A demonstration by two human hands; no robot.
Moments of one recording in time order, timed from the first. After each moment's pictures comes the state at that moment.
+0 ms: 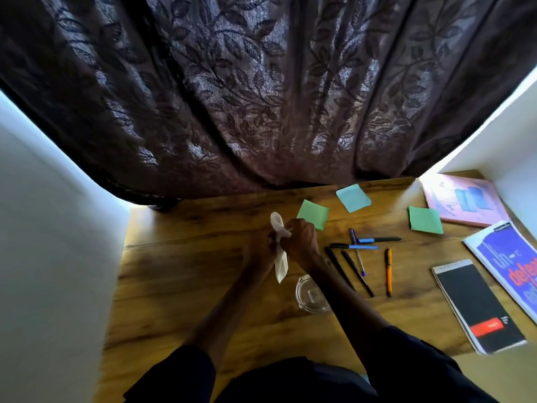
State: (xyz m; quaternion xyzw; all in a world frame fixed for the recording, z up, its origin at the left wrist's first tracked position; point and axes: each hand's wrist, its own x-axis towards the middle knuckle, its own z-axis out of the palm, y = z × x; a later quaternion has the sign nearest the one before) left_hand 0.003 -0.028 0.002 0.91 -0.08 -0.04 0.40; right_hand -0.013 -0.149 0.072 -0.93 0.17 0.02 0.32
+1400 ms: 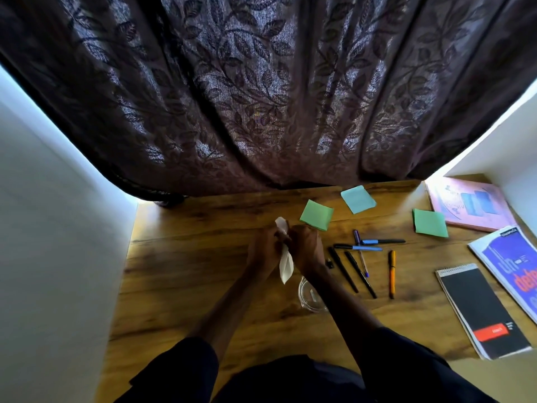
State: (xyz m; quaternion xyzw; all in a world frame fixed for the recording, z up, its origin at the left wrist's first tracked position) left_hand 0.010 -0.026 -0.017 0.91 -0.12 -0.05 0.38; right_hand -0.024 -0.154 0.030 -0.94 0.13 -0.03 0.31
